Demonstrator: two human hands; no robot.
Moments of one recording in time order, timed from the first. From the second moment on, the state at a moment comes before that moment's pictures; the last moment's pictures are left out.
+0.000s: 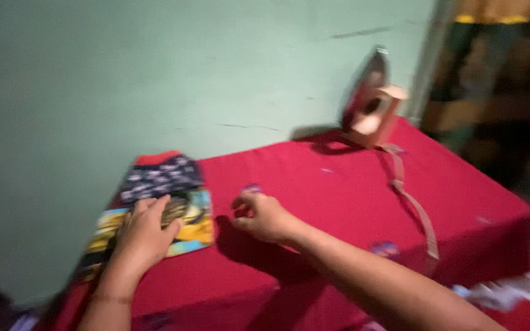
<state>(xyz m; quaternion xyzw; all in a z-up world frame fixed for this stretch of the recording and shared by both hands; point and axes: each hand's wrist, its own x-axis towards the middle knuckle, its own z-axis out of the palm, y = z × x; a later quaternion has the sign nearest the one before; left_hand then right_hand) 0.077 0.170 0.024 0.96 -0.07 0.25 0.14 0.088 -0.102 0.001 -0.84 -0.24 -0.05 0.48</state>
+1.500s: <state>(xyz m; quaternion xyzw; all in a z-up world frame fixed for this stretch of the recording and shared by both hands) -0.123 -0.417 -0.328 0.76 -0.60 -0.24 0.08 -0.189 -0.634 -0.293 -0.88 0.35 -0.25 0.20</state>
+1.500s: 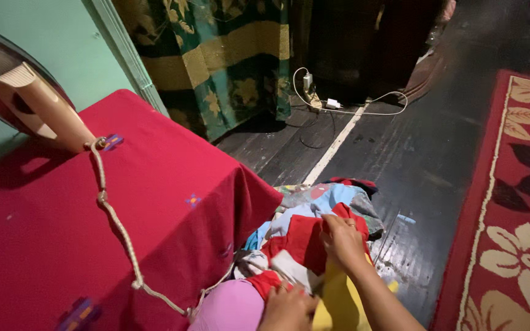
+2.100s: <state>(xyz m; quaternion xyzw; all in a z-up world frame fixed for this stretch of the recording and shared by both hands) -0.107 -0.445 -0.253 0.81 -0.51 -0.09 0.28 -0.266 -0.596 -0.262 -0.93 0.24 -0.11 0.25</state>
